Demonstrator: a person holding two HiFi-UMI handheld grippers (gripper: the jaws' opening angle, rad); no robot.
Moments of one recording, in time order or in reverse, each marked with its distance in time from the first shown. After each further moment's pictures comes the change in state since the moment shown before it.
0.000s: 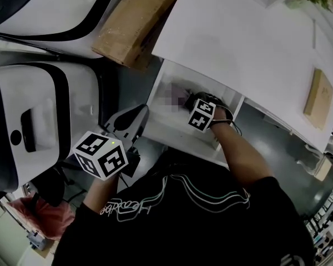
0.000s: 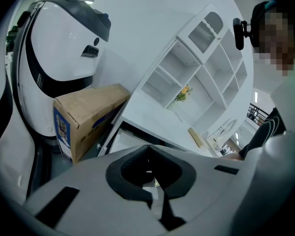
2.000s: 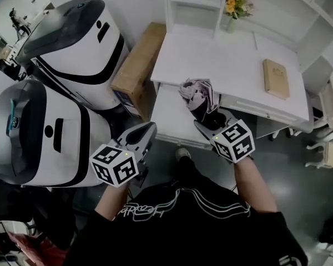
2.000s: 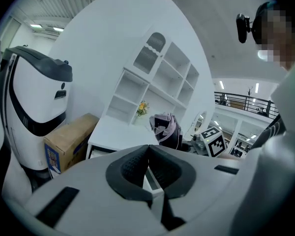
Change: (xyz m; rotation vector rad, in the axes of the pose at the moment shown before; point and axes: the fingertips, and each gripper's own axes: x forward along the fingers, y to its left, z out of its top) left arm -0.192 -0.176 -0.040 0.322 -0.194 -0.211; right arm -0.377 0.161 0.017 0.486 -0.828 -0.372
